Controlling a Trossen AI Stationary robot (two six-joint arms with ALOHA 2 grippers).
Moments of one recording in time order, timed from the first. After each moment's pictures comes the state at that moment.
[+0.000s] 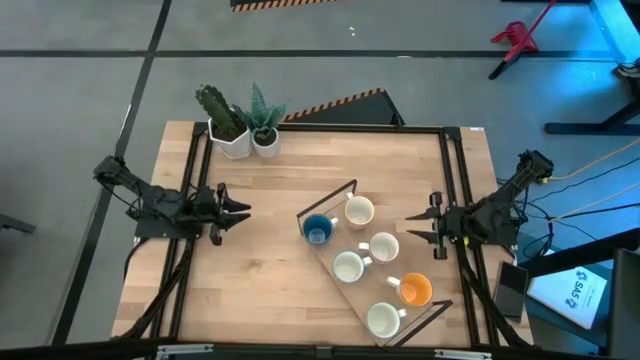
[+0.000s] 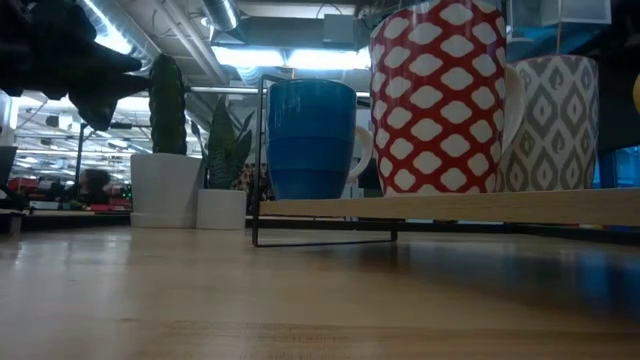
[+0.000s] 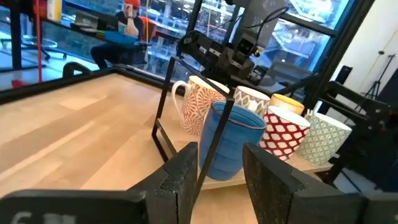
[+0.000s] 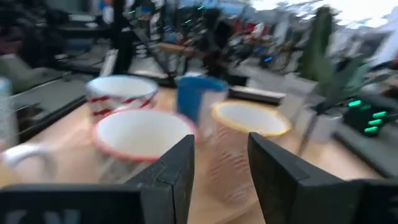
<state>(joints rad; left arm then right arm) -0.50 0.05 0.01 0.06 -0.62 -0.32 0.73 0.14 0.01 0.13 0.71 -0.17</state>
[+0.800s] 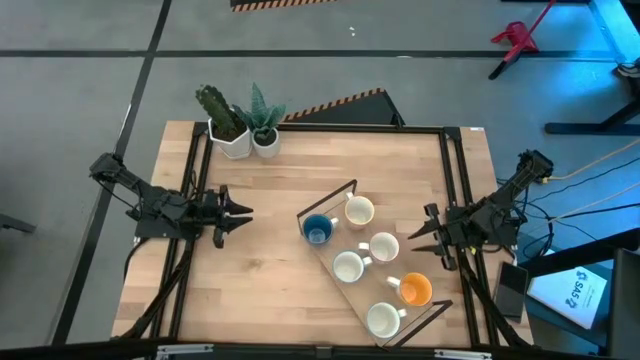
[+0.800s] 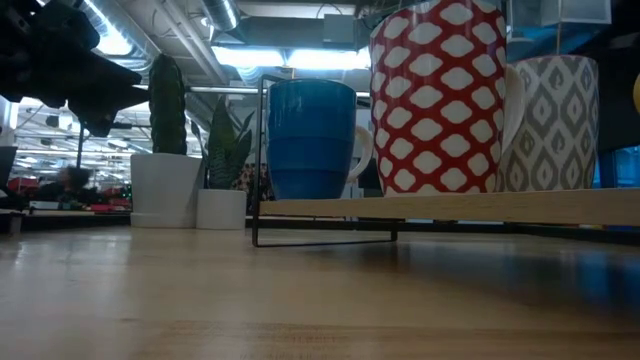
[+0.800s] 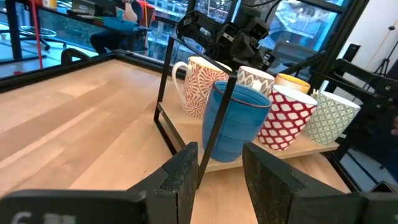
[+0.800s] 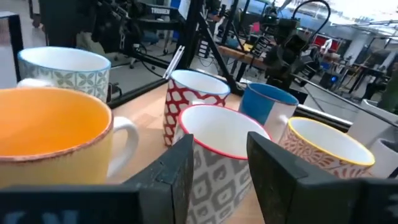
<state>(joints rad) -0.50 0.14 0.01 0.06 -0.60 -0.33 0.73 0.14 0.01 0.07 0.40 -0.24</state>
